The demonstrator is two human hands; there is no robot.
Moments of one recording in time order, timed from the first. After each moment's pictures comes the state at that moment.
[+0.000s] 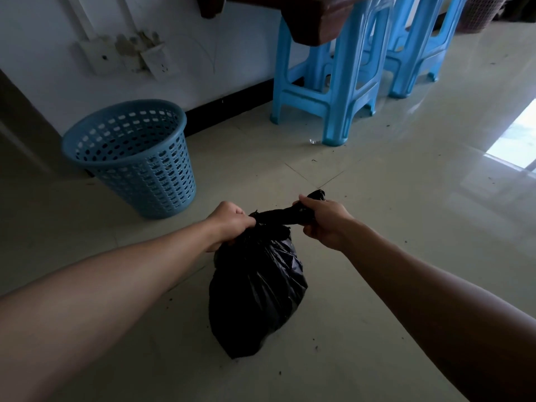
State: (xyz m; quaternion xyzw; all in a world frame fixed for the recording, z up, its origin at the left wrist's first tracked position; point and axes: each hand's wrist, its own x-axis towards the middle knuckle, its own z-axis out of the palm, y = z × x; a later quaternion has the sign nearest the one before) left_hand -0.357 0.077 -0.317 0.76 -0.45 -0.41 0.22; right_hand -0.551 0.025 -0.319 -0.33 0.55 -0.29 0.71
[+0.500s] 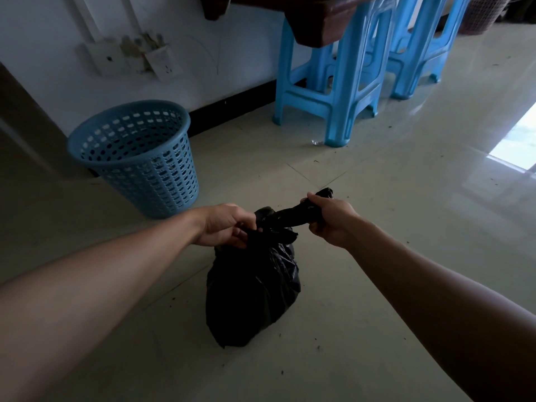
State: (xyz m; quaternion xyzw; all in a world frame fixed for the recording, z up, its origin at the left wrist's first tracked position) left_hand -0.340 0.081 -0.295 0.60 -0.40 -0.67 0.19; right_hand -0.554 0.019 -0.319 -0.29 0.57 -0.30 0.71
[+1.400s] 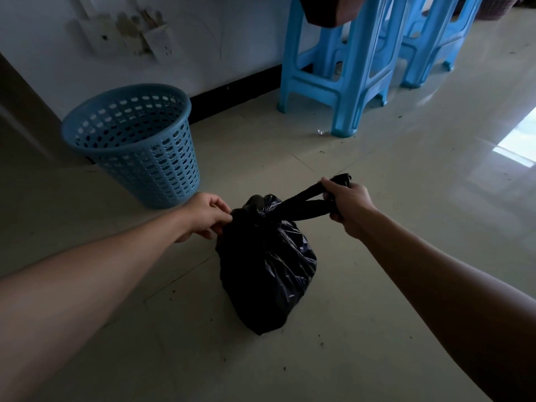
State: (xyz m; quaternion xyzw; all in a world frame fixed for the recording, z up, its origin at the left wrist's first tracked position) left_hand -0.295 0.083 -0.320 0.76 -0.44 -0.43 0.21; right_hand -0.560 0.005 -0.321 -0.39 0.60 -0.36 0.60
